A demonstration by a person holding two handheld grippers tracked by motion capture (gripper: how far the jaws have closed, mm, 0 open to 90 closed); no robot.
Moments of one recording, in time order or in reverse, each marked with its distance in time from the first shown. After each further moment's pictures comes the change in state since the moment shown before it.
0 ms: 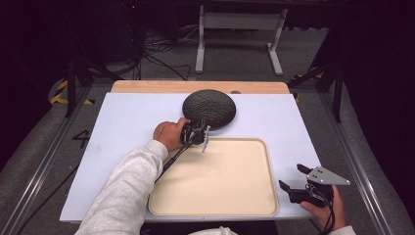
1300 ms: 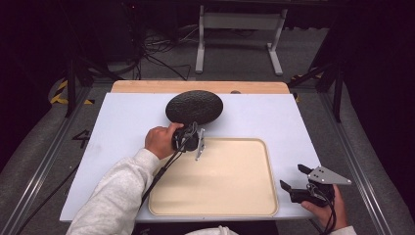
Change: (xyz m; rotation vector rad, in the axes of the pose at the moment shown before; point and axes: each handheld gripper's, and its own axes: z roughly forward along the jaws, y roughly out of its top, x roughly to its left) left arm 0.008 -0.004 -0.073 -0.081 0.066 -0.093; right arm -0.002 -0.001 -0.001 0.007 0.000 0.013
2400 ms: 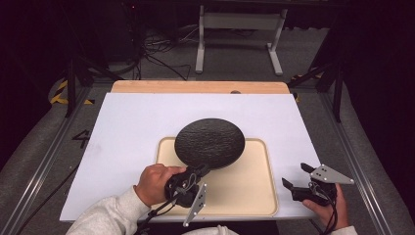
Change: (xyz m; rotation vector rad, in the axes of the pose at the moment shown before) left arm -0.046 0.039 -0.144 -0.332 -0.062 0.045; right arm -0.004 0.002 -0.003 -0.007 -0.029 0.021
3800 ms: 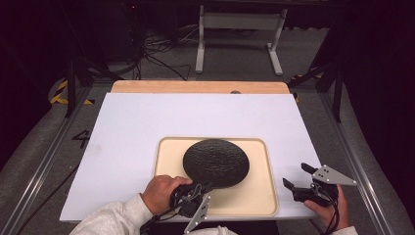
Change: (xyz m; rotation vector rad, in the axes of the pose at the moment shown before) left arm -0.033 -0.009 0.019 -0.044 -0.196 -0.009; right arm -0.001 -0.001 -0.003 -0.028 0.012 0.000
